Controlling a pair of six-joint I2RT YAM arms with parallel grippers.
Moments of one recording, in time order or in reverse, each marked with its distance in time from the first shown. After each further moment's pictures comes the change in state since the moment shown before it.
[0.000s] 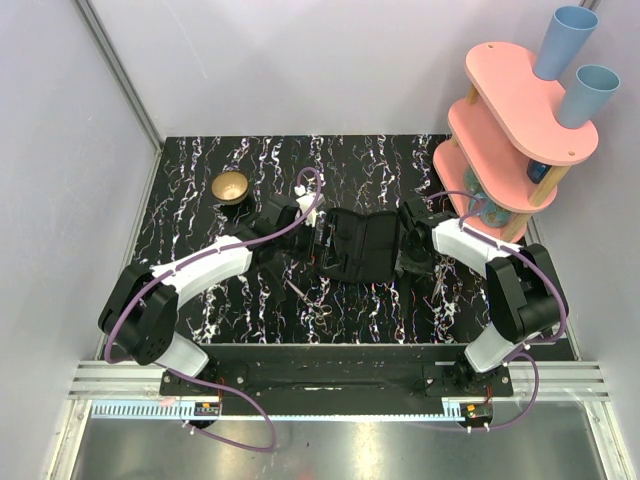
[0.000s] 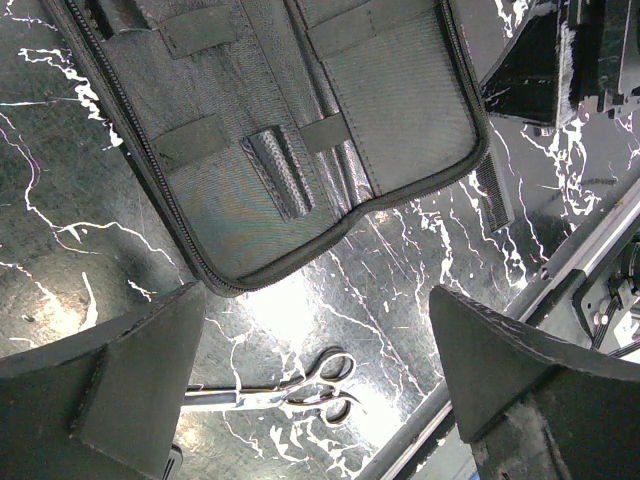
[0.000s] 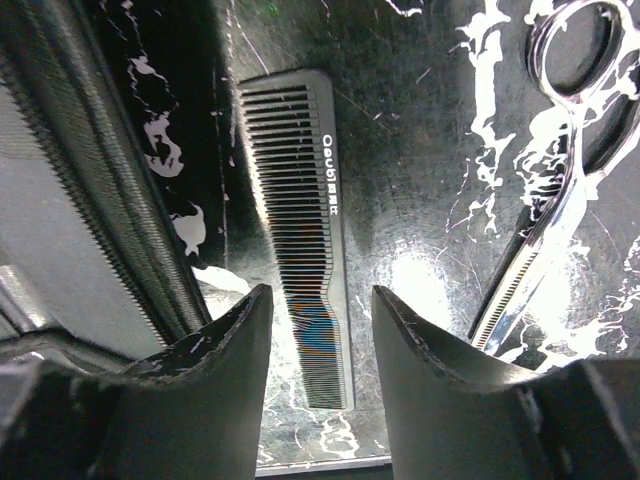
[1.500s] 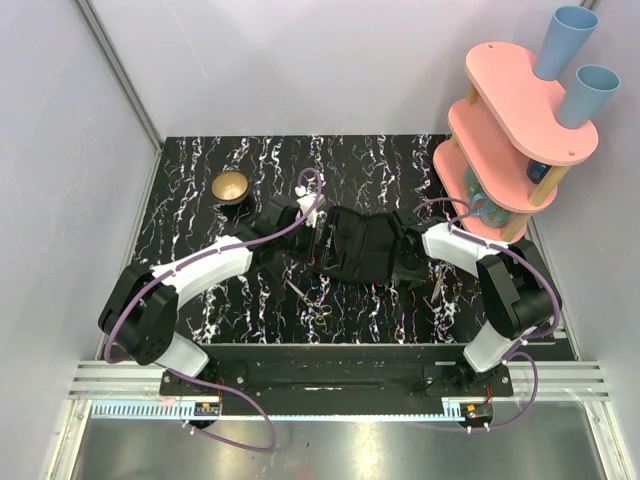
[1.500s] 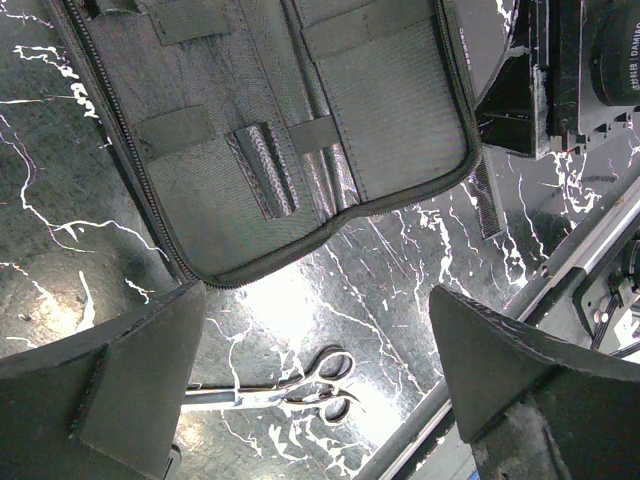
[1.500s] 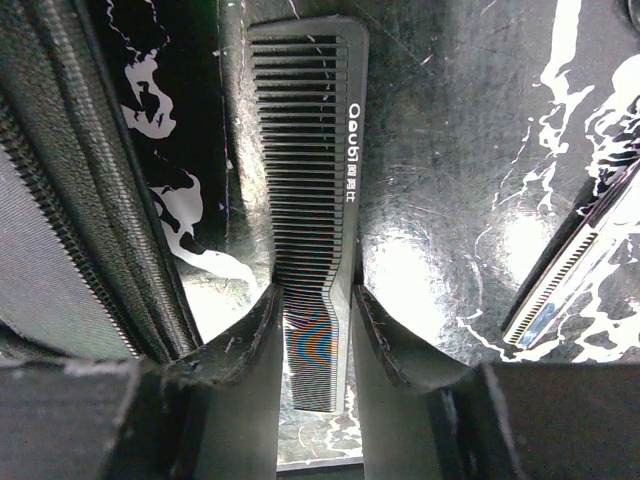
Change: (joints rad) left arm -0.004 0.000 0.000 -0.003 -0.001 0.001; right arm 0.066 0.042 -0.030 0.000 0.004 0.039
